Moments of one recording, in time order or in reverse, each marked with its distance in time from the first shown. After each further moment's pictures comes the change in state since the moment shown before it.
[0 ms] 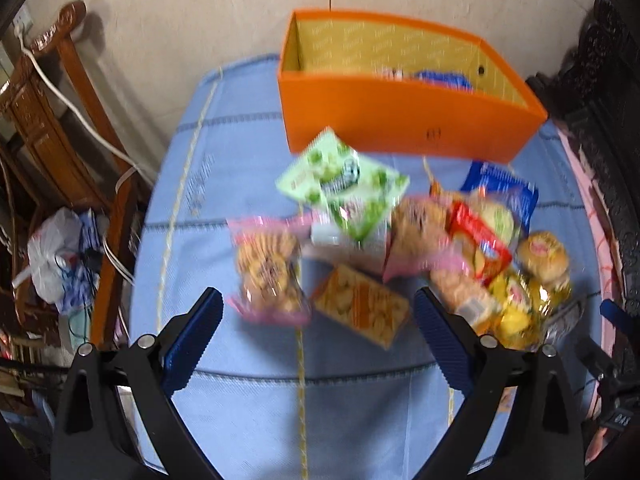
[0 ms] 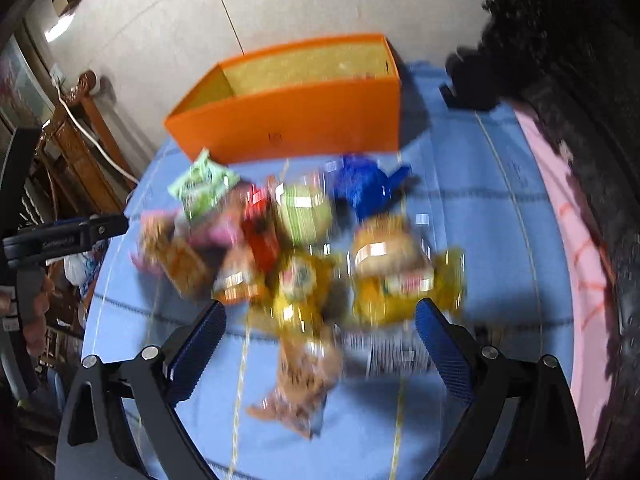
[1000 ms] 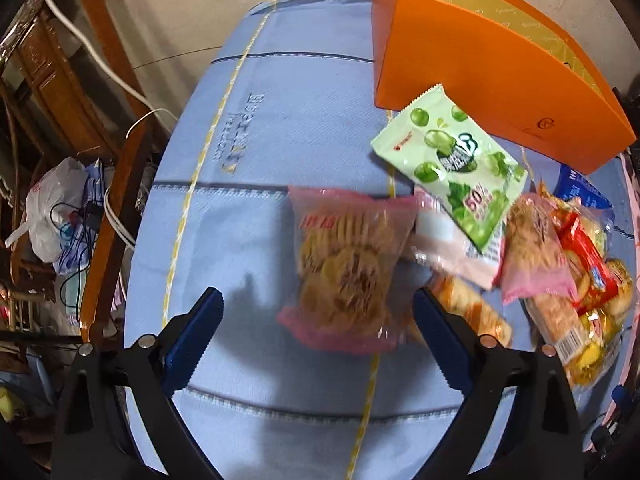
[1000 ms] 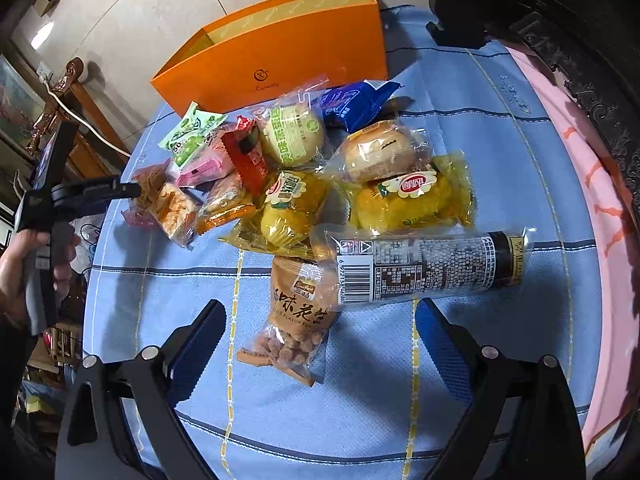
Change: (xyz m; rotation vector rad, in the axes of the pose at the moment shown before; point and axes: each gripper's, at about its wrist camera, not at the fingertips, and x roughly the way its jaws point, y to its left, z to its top) left arm 0.085 0.065 0.016 -0.114 0.112 0.058; right arm 0.019 -0.010 -0.043 0.072 0.104 0.025
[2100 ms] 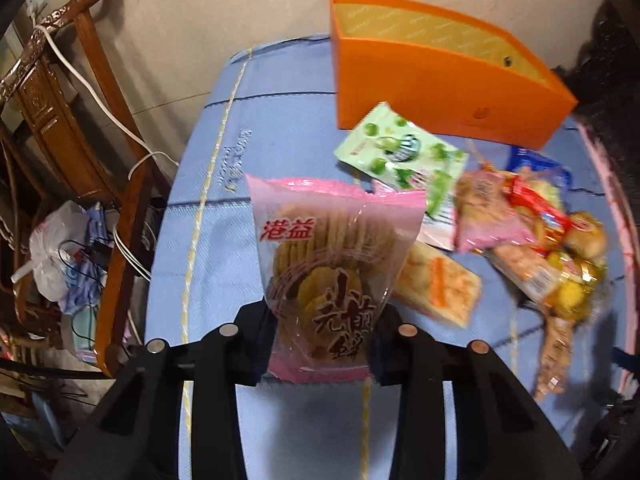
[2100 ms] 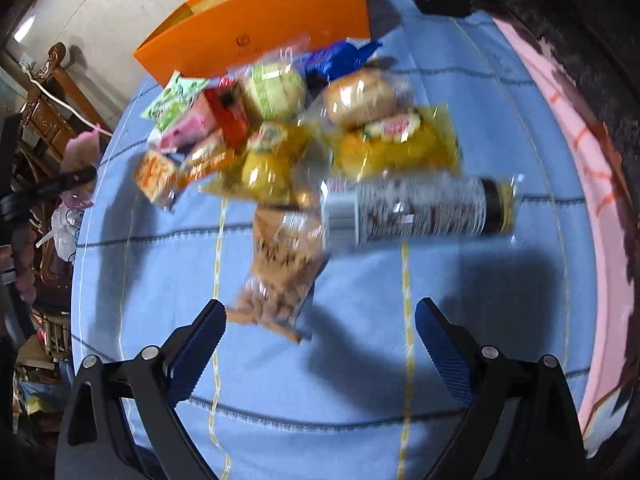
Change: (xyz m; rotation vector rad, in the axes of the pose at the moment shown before) left arm -0.062 -0.006 -0.052 0.118 -0.149 -0.059; right arm 0.007 0.000 -0.031 0.025 0.097 -0.047
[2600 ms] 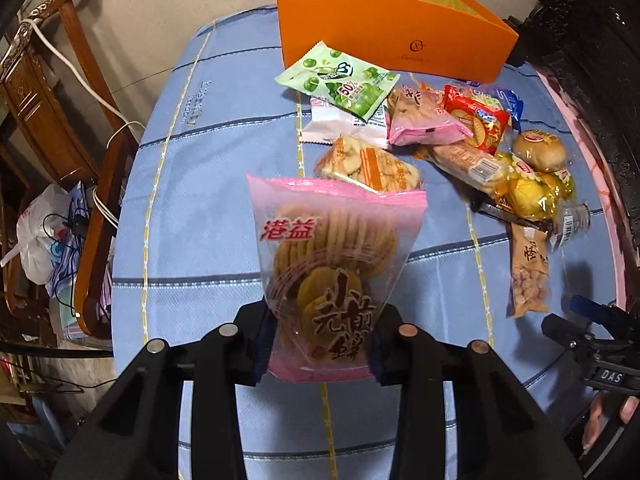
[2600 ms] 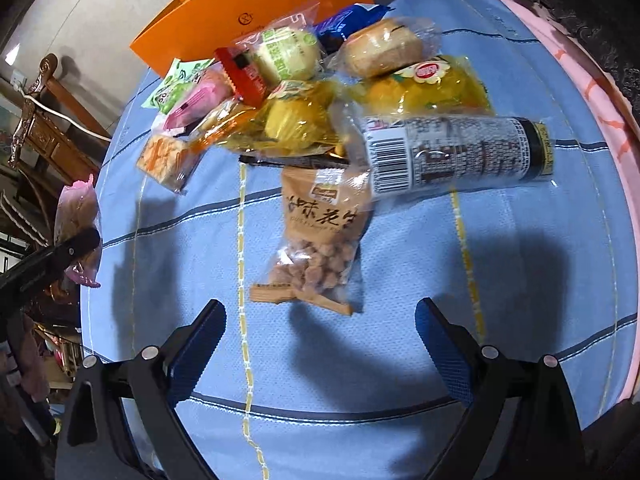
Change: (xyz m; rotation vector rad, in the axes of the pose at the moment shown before) left arm -0.013 -0.027 -0.071 0.065 0.069 -0.053; right arm 0.022 0.023 -0.022 0.093 0.005 0.030
